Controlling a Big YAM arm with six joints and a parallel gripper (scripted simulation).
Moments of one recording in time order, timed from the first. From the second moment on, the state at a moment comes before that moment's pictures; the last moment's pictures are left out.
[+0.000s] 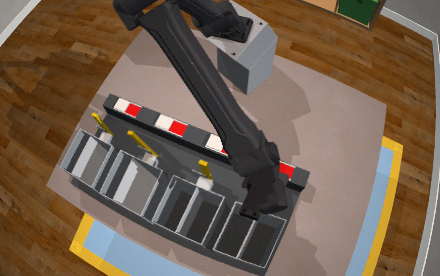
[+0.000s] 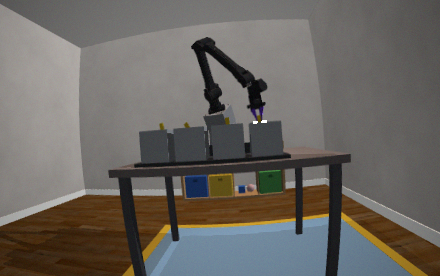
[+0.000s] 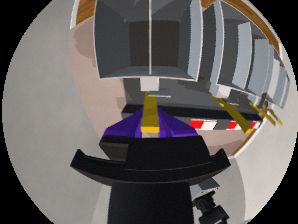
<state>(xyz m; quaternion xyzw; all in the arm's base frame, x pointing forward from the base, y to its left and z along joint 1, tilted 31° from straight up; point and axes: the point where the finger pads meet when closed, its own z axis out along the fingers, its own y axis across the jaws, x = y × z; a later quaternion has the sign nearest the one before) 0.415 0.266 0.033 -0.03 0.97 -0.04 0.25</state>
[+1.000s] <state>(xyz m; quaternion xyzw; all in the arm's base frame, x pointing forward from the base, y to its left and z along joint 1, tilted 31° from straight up) 0.417 0.247 0.033 -0.05 0.97 0.05 0.24</state>
